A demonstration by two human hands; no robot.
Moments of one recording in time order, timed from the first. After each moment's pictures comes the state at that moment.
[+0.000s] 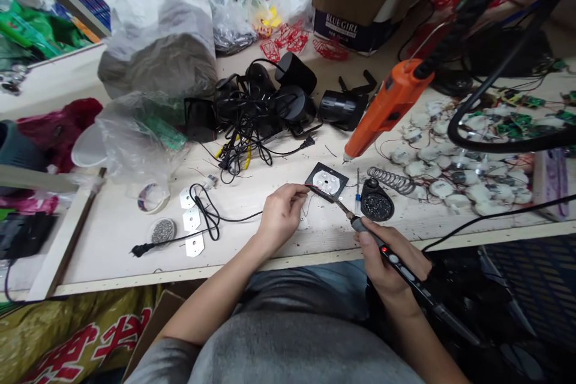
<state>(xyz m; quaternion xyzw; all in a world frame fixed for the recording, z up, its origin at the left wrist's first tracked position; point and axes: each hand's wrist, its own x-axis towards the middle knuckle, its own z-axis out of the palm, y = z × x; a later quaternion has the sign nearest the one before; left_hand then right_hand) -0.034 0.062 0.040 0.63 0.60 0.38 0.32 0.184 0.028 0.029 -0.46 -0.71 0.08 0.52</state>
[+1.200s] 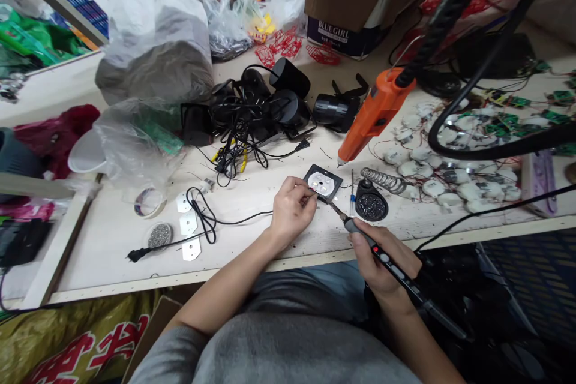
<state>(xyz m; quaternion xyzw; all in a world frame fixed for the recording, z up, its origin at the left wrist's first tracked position) -0.007 0.079 0.018 0.67 0.58 0.43 0.17 0.185 0.027 0.031 -0.48 -0.72 0.06 0.50</state>
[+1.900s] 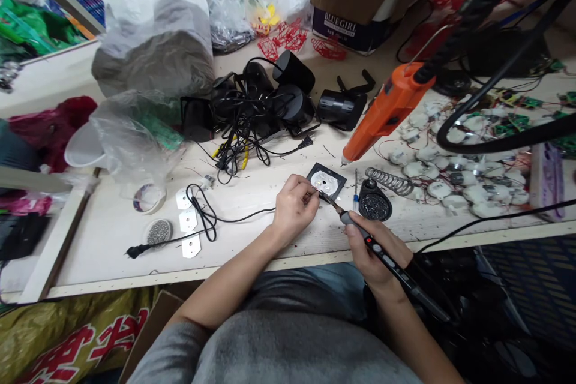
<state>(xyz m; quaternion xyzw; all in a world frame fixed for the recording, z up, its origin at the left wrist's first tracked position) -0.006 0.081 0.011 0.67 0.57 0.44 0.17 0.179 0.038 0.025 -0.47 -0.75 0.04 0.47</state>
